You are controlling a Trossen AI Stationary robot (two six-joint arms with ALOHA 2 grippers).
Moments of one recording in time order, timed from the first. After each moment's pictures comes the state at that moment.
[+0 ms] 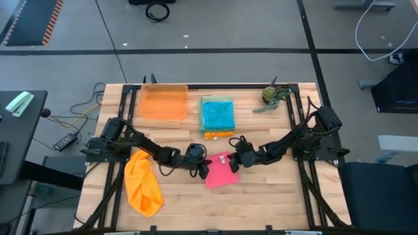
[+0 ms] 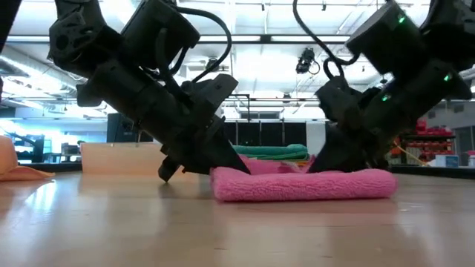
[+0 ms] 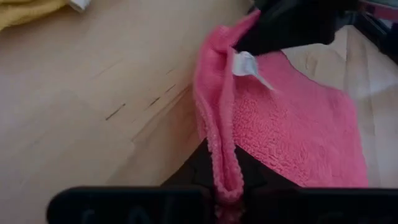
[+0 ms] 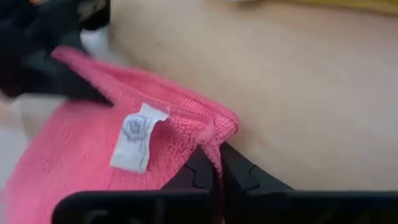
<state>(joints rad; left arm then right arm) -0.26 1.99 0.77 0.57 -0.38 -0.85 0.30 1.75 0.53 0.43 0.45 1.03</state>
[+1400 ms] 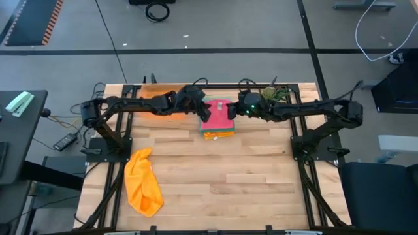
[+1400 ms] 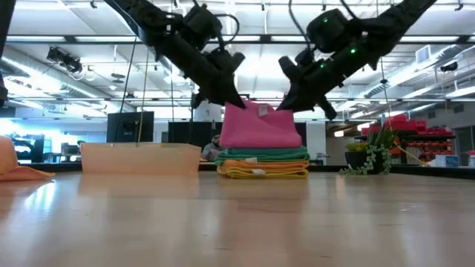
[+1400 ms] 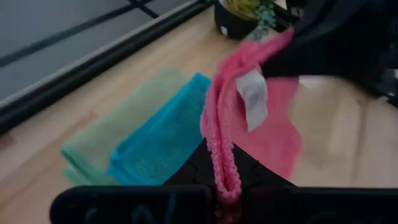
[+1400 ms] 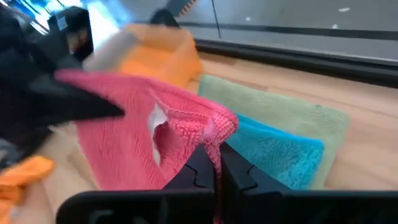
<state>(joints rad) 0.34 1.66 1.07 0.02 -0.08 -0.35 -0.34 1.40 0.71 0.20 0.22 0.65</state>
